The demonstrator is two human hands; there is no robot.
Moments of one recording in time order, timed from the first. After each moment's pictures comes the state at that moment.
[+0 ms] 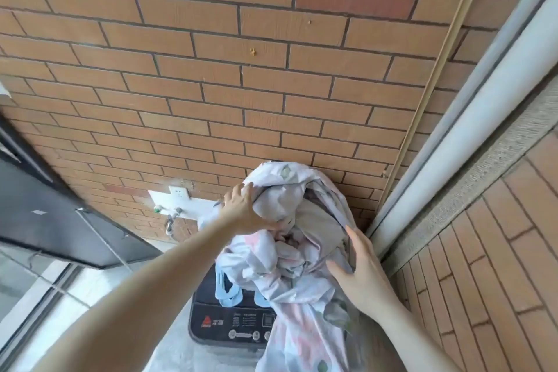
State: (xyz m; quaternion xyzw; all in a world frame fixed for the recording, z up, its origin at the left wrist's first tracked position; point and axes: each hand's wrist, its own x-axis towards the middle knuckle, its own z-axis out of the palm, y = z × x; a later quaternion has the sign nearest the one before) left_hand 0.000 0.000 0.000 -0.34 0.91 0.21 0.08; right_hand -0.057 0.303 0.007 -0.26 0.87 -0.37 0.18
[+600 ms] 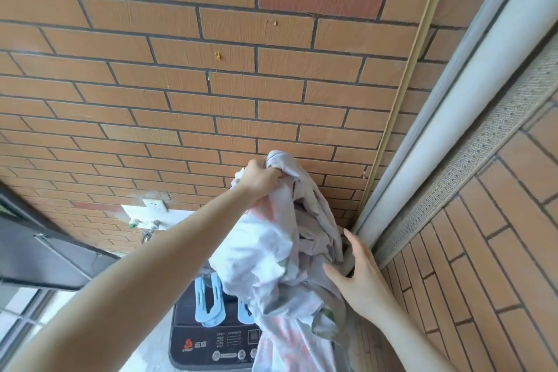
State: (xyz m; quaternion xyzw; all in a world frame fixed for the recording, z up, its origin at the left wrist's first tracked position) left_hand -0.107 0.029 0.072 -0.31 0.75 0.58 -0.09; right_hand -0.094 0.315 0.010 -0.21 0.88 -0.38 0.20
